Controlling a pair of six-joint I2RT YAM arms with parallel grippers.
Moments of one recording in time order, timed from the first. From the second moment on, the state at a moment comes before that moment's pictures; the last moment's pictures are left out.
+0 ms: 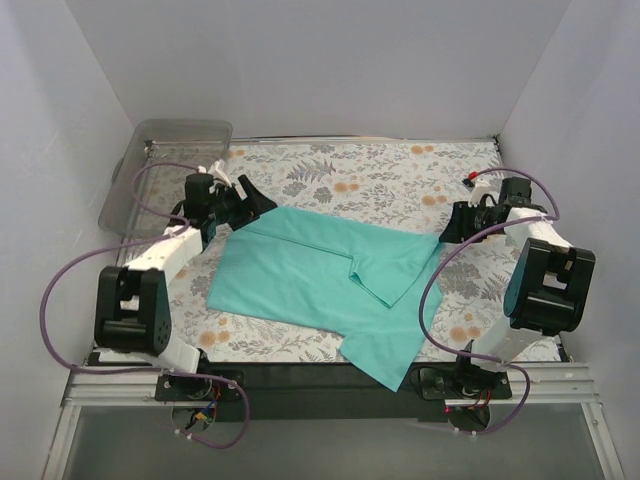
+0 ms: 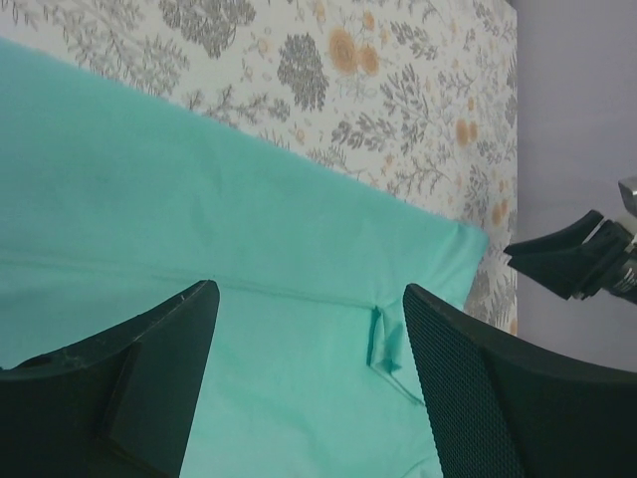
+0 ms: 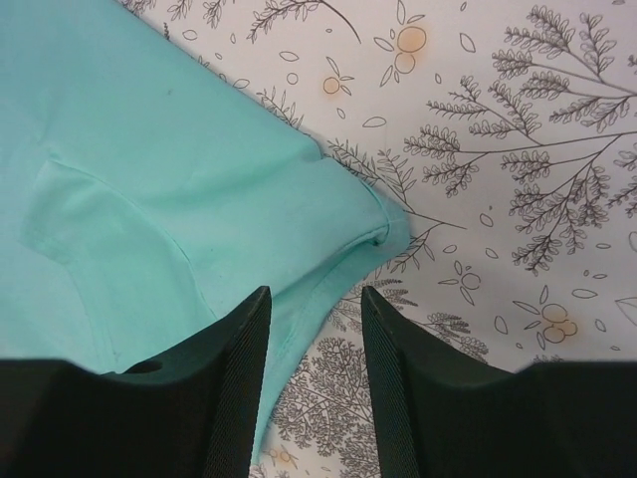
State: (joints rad) left arm -0.11 1.48 0.88 0.07 0.49 -0.66; right arm -0.23 1.65 1.07 -0.54 -0.67 -0.32
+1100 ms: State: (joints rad) left arm -0.15 2.01 1.27 0.04 0.29 -0.65; right arm -0.28 1.81 1.04 -0.39 -0.83 -0.06
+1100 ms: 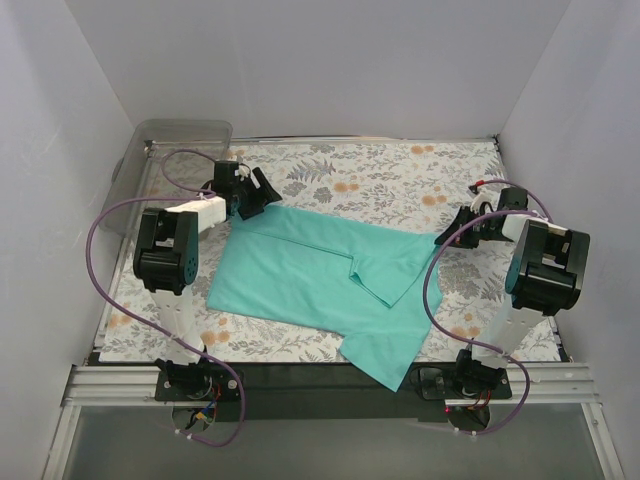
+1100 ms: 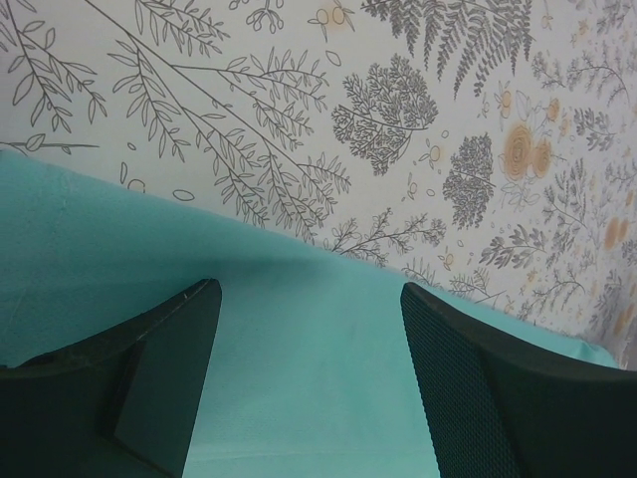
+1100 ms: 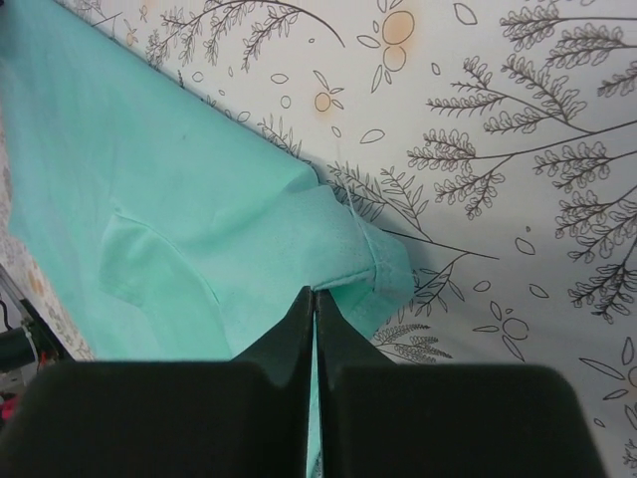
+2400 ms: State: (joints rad) left arm -0.14 1.17 1.02 0.04 0.33 -0.46; right arm -0.04 1.43 0.97 -0.93 -0.85 -1.17
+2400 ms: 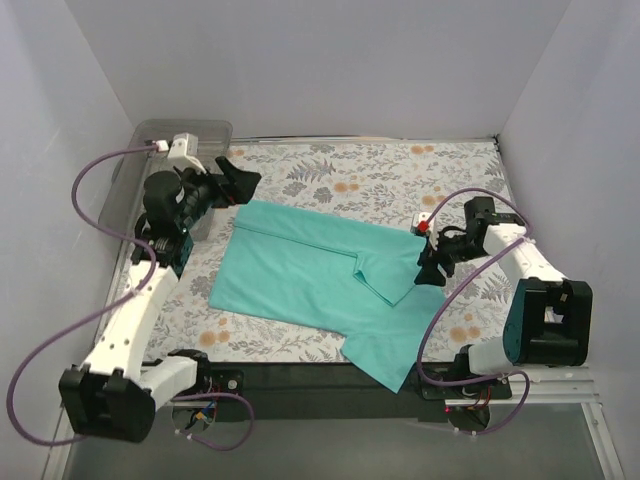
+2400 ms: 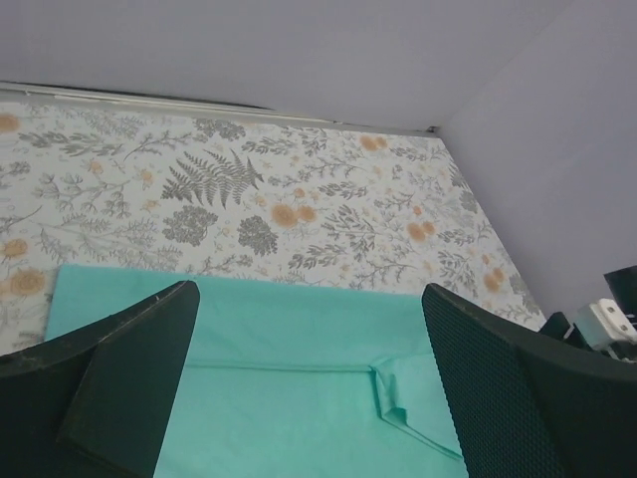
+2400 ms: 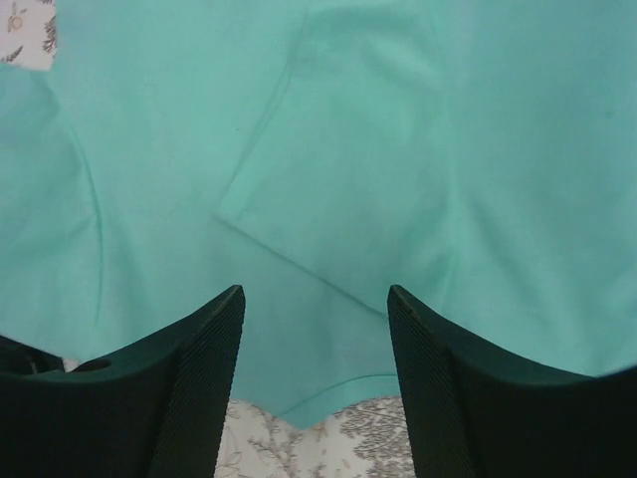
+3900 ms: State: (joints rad) left arm -0.13 0.72 0.60 -0.29 0.22 -0.53; right arm -0.22 1.95 1.32 -0.68 -0.72 -0.68
